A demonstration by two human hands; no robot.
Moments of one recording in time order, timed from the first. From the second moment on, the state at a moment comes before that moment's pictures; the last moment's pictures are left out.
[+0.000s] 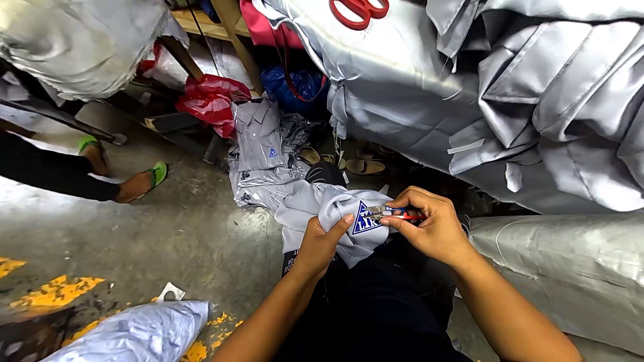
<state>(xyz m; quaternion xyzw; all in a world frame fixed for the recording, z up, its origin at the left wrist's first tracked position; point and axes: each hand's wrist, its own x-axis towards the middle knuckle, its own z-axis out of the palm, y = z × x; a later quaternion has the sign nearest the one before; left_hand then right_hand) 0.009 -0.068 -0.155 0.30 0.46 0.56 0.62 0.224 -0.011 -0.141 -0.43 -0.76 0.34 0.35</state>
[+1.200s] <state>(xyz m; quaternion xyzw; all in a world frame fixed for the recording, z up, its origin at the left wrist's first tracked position) 0.005 -0.064 -0.149 0.32 0.47 0.52 0.63 0.232 0.005 -0.138 -0.33 -0.83 0.27 0.36</state>
